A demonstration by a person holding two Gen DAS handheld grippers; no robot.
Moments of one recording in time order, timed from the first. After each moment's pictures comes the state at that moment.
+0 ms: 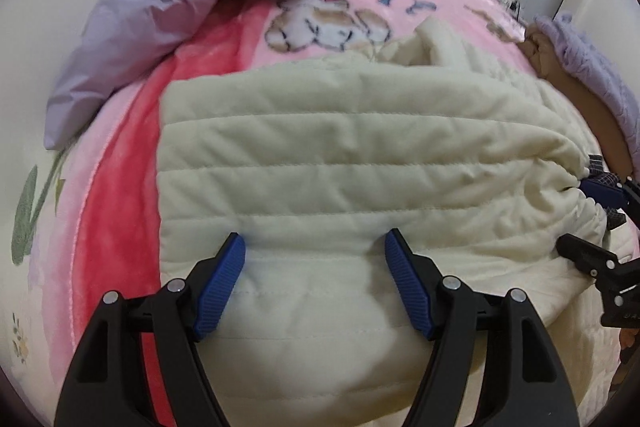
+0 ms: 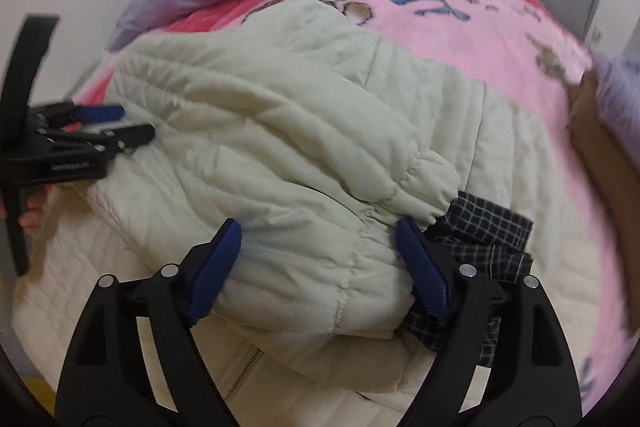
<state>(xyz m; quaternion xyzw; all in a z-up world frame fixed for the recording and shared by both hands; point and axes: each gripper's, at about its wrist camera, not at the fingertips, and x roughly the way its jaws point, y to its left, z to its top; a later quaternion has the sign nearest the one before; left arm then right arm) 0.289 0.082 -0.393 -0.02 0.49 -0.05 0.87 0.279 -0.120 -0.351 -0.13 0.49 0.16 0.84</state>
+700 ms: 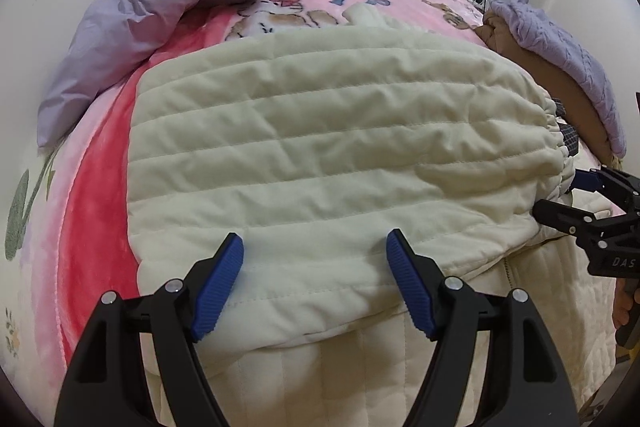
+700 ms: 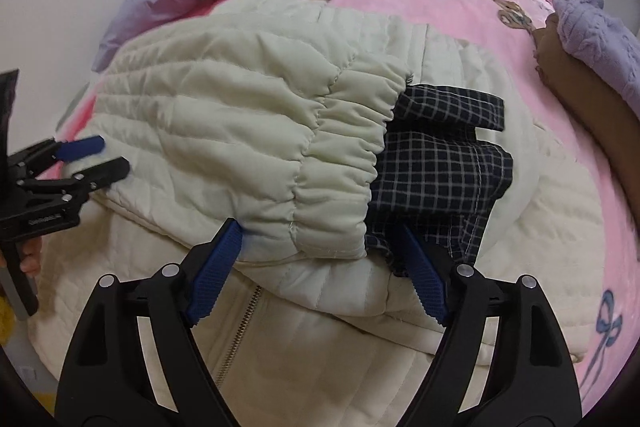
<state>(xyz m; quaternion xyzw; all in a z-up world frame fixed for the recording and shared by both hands) 0.242 0.054 -0.392 0.01 0.48 -0.10 0.87 0.242 -0.162 -0.357 -0.05 0.51 0.12 0.85</state>
